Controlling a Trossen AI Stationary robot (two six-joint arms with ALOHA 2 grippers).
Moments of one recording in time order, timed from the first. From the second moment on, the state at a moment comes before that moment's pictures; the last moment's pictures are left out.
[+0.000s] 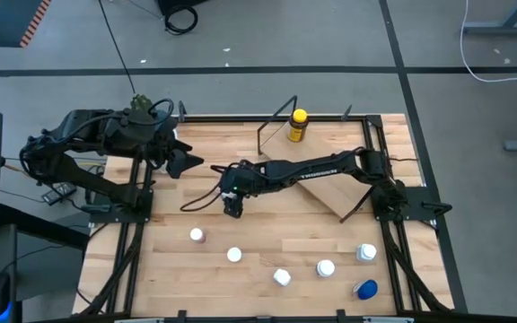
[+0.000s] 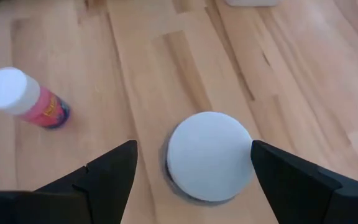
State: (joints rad) left arm -0.04 1.20 1.78 -1.24 -0.22 -0.80; right arm 0.03 2.16 1.86 -0.58 0.18 0.28
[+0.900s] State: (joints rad) left arm -0.04 1.20 1.78 -1.25 -0.20 -0.77; right arm 0.03 2.15 1.88 -0.58 0.25 0.30
